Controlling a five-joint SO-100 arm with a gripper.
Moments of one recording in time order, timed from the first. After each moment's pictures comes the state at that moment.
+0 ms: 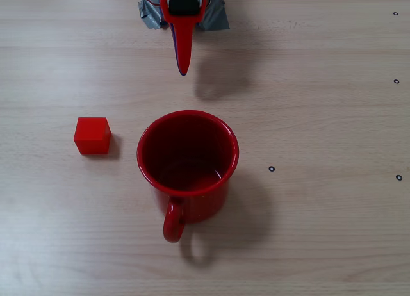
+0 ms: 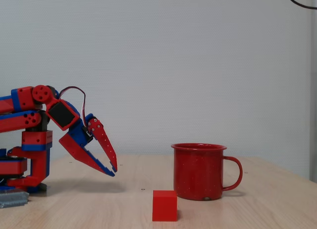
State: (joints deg) arm -6.2 187.6 177.8 58.4 -1.6
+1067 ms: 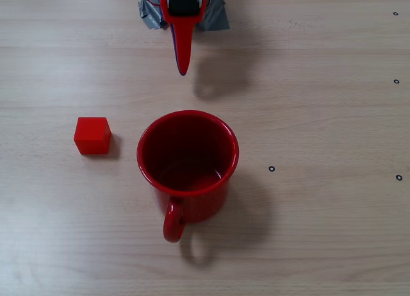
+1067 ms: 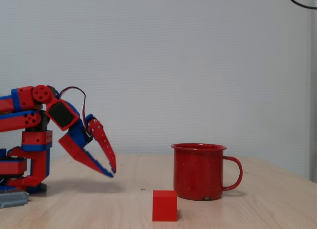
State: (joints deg) arm -5.9 183.8 176.3 58.4 -1.6
